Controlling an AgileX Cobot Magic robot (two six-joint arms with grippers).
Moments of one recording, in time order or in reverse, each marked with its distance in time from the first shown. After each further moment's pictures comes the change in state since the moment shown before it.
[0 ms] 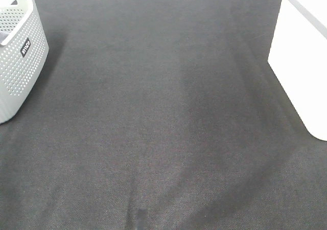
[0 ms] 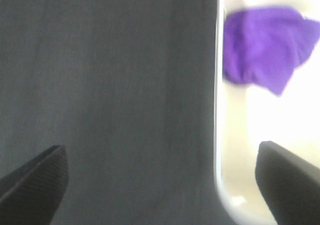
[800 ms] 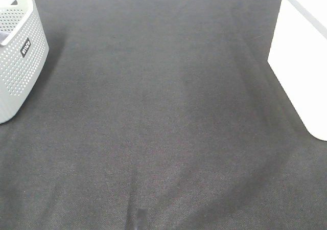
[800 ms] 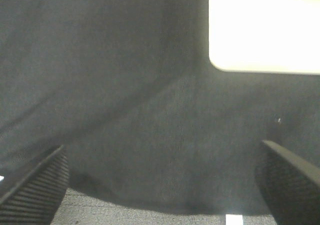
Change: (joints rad) left arm 0.000 0.000 0.000 0.000 0.000 0.000; right arm 0.000 -1.289 0.996 -0.027 0.017 -0.021
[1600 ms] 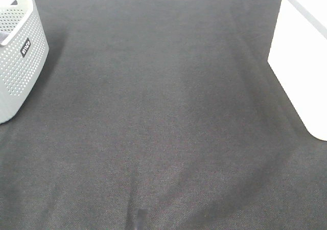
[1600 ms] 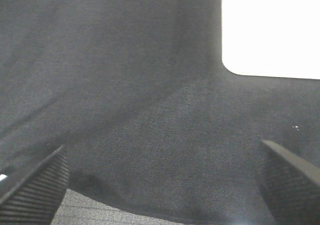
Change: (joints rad) left arm 0.000 0.000 0.000 0.000 0.000 0.000; right arm 0.040 -0.115 0.075 0.022 -0.030 0.000
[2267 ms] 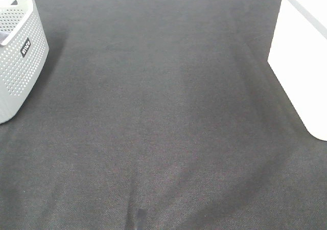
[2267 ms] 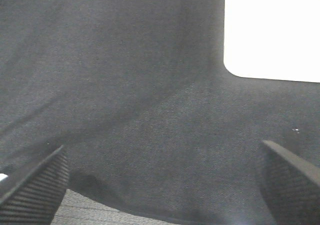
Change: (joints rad) left arm 0.000 0.000 0.000 0.000 0.000 0.000; right arm 0.006 0.000 0.000 -0.013 -0.003 0.000
